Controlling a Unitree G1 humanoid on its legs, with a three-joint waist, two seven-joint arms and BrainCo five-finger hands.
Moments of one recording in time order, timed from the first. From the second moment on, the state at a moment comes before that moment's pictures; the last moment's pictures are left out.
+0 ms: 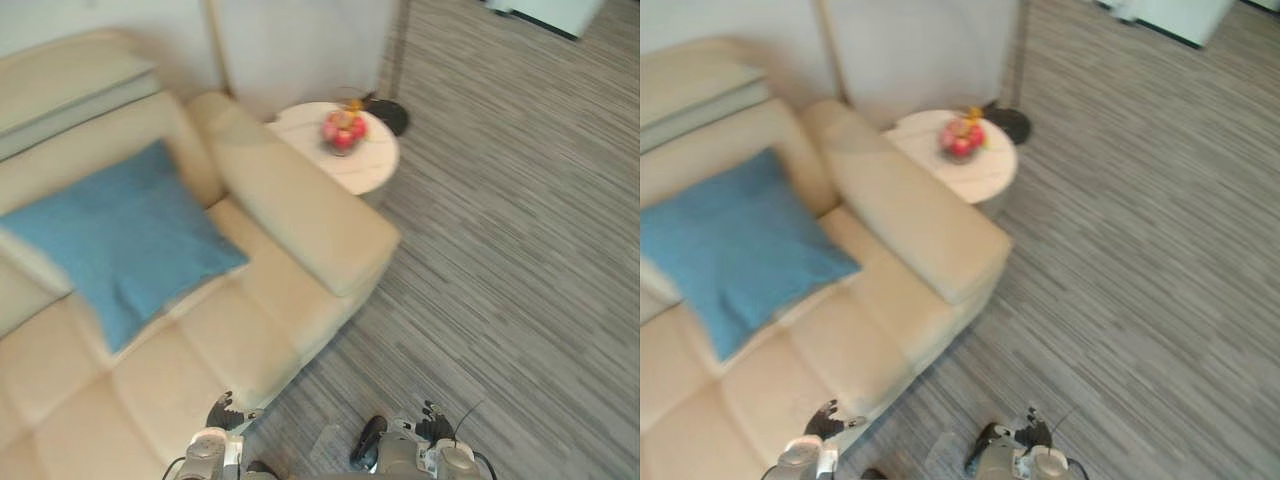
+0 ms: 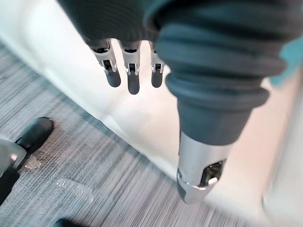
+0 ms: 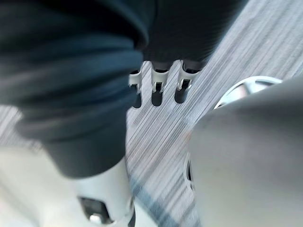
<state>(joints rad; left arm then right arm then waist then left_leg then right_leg) -0.06 0.15 0.06 1.12 0.02 -0.15 0.06 -0.03 -0.07 -0.12 1.05 -0.01 -0.11 -0.08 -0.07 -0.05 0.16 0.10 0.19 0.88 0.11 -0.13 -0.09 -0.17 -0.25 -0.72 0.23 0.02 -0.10</state>
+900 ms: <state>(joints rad) -0.02 0.09 0.04 1.14 -0.08 -0.14 0.06 0.02 -0.11 -0.17 1.08 -0.01 -0.11 -0.09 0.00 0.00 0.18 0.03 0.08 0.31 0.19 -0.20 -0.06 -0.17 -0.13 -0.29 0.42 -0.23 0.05</state>
